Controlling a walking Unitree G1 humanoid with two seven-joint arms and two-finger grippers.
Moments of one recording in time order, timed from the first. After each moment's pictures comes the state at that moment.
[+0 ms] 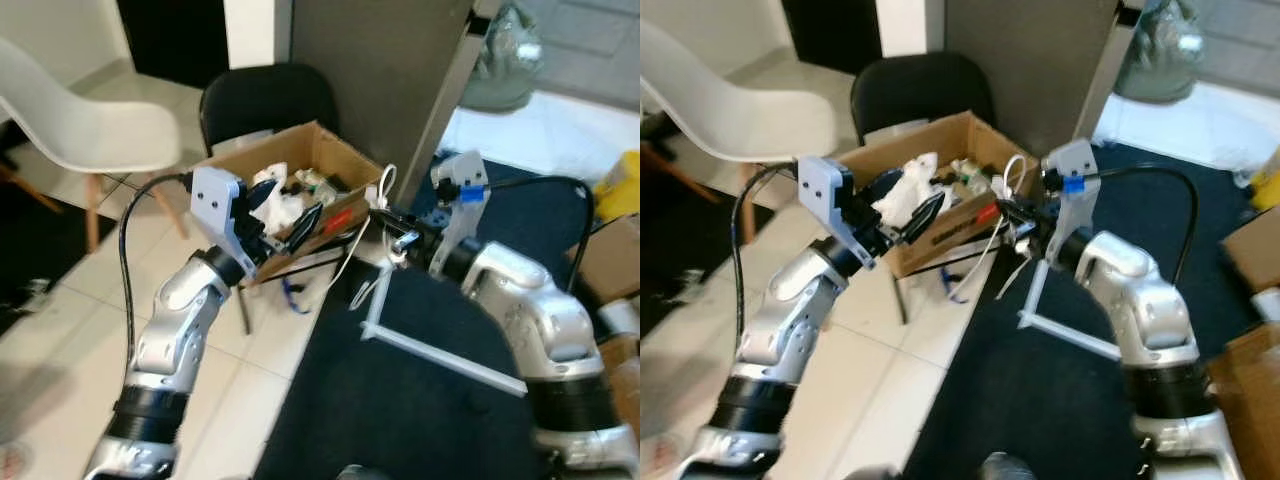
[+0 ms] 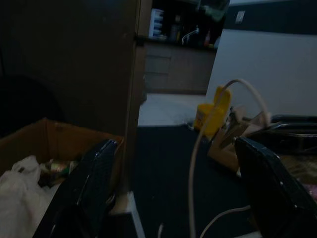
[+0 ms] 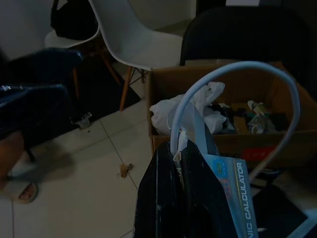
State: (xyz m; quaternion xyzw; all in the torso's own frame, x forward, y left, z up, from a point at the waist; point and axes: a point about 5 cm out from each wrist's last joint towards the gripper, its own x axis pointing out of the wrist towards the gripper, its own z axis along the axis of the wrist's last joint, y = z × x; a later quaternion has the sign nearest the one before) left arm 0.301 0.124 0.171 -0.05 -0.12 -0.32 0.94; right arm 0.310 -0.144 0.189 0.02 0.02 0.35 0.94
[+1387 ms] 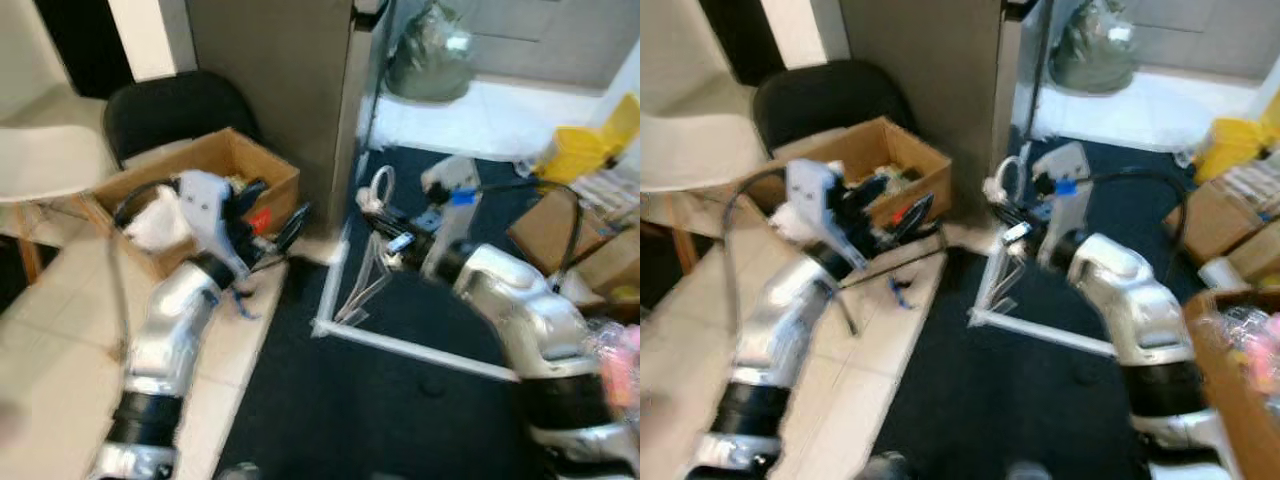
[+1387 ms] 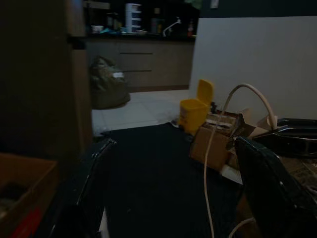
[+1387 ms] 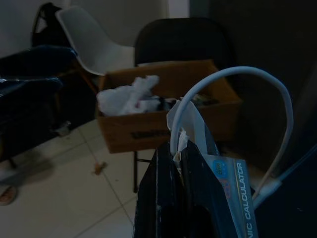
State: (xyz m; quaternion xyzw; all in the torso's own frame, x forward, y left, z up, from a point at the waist) left arm 0.303 0.124 0.172 -0.06 -0.11 -0.31 0.94; right arm 0.309 -0.150 0.186 0.01 0.03 0.34 0.94
